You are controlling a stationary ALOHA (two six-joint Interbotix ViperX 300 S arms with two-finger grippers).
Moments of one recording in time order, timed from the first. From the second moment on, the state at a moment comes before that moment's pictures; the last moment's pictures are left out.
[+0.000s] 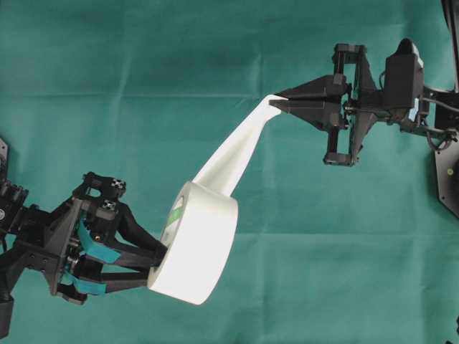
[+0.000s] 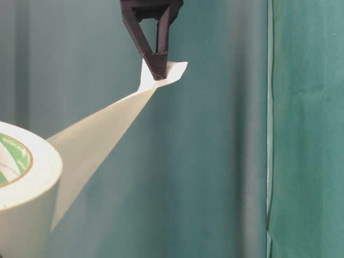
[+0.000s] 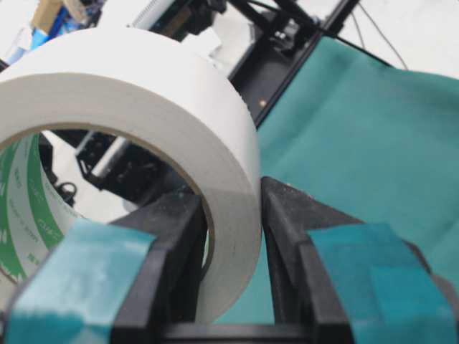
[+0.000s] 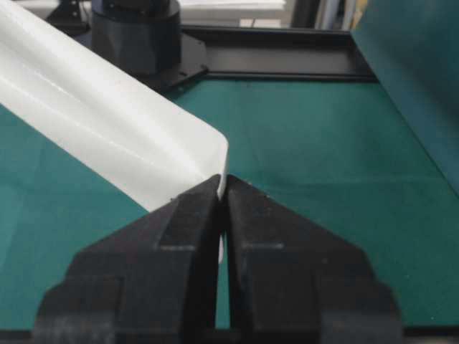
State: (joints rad) left arm -0.40 -0.41 0.70 -0.02 -0.21 0.87; right arm -0.18 -0.33 1.00 0.01 -0.56 0.07
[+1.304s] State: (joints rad) left arm -0.40 -0.43 0.70 -0.02 -0.28 0.92; right arm -0.18 -0.31 1.05 0.01 -0.57 0.11
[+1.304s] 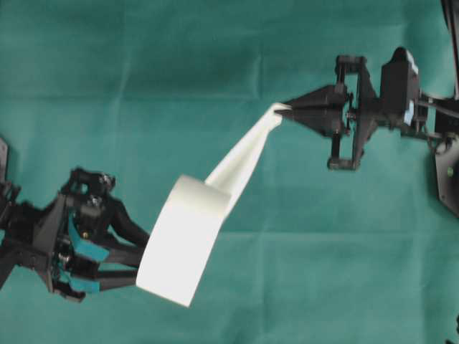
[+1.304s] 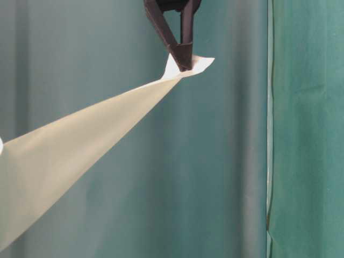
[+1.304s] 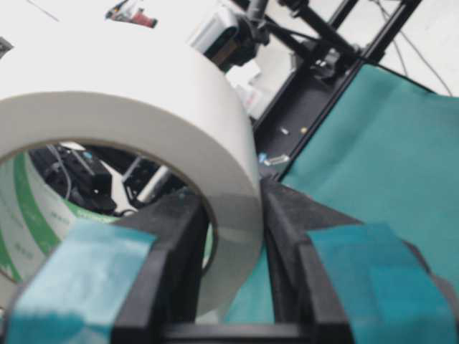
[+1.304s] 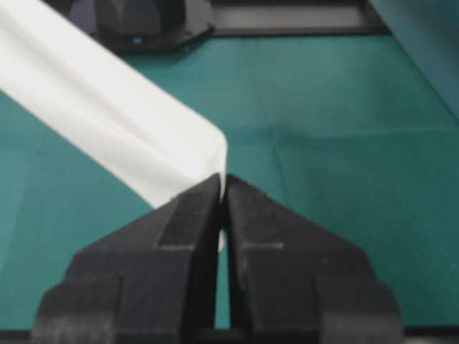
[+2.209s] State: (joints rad) left arm -0.40 -0.43 0.73 -0.02 -0.28 0.92; right arm -0.18 -0.31 1.05 0.00 -0.56 0.11
